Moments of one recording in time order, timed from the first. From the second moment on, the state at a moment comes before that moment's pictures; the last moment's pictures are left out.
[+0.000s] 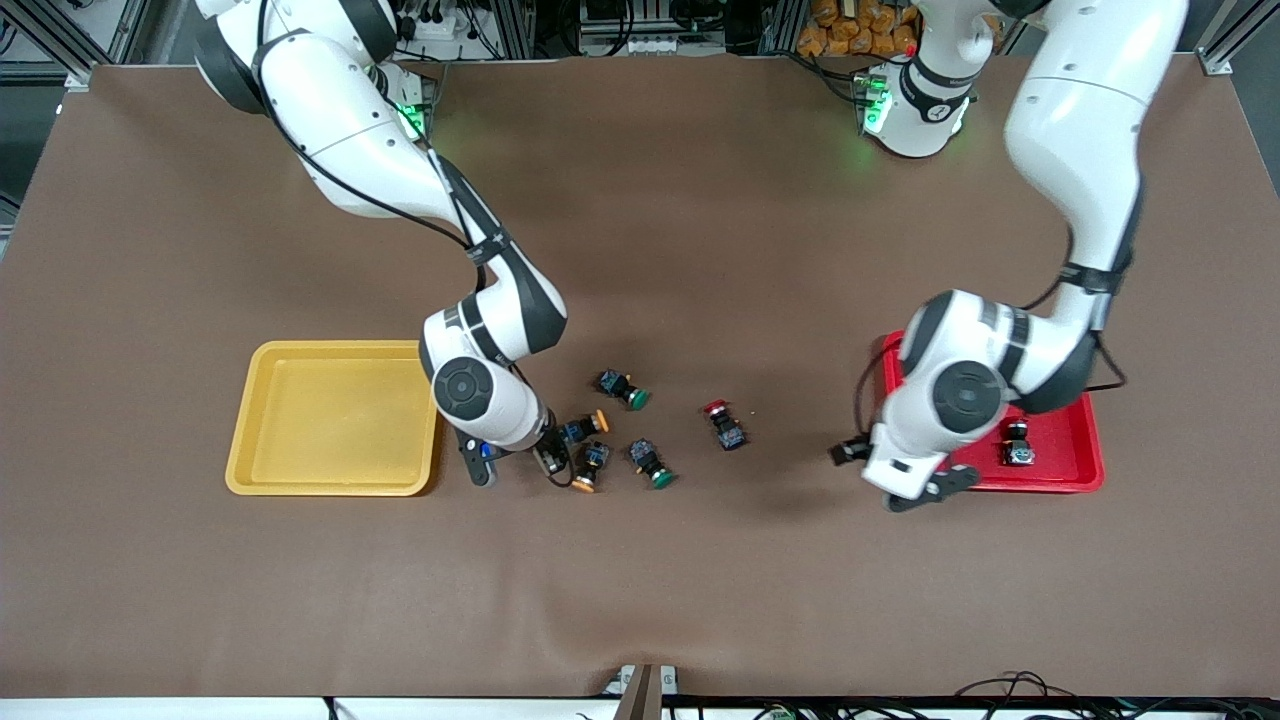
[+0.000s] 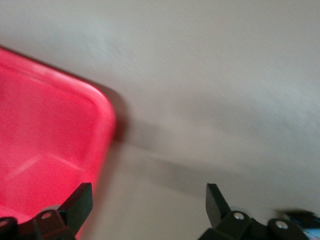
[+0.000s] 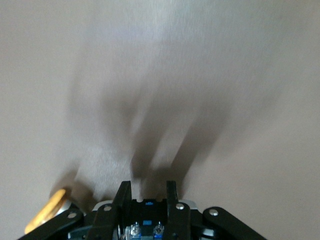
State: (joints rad) left arm -0.12 0.67 -0.26 -1.55 0.21 2.11 -0.79; right arm 0.46 0.86 0.03 -1.38 0.16 2.25 1.54
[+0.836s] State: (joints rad) left arm -0.33 0.80 -0.26 -1.43 0.16 2.17 -1.06; right arm 0.23 0.80 0.03 -1.27 0.17 1.86 0.93
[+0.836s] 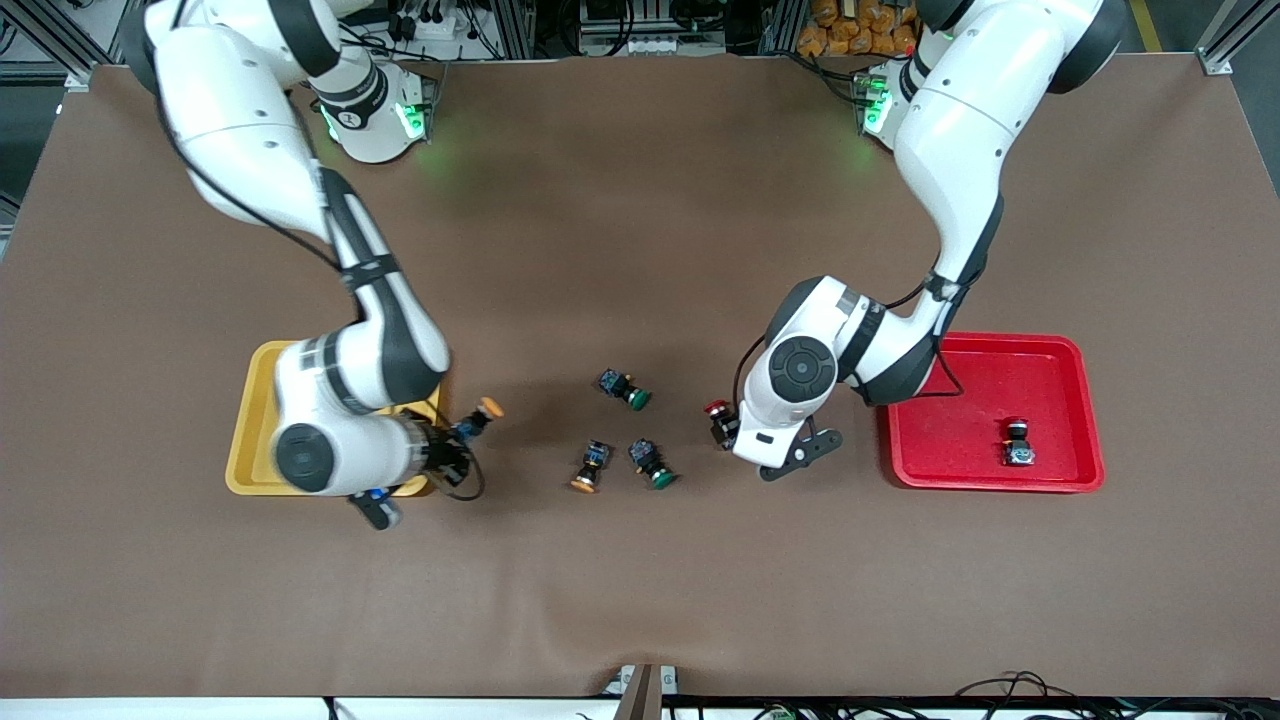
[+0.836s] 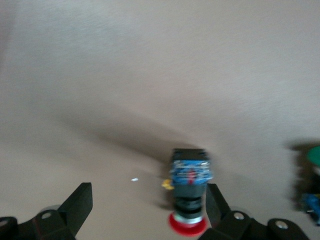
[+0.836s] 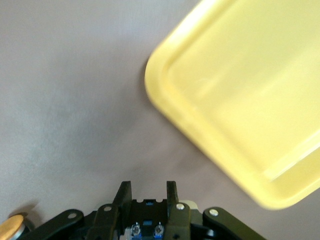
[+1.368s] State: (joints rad) left arm -0.38 0.88 -0.23 -1.41 0.16 2.27 -1.07; right arm 0.00 0.76 0.01 -1.31 0.16 1.78 0.19
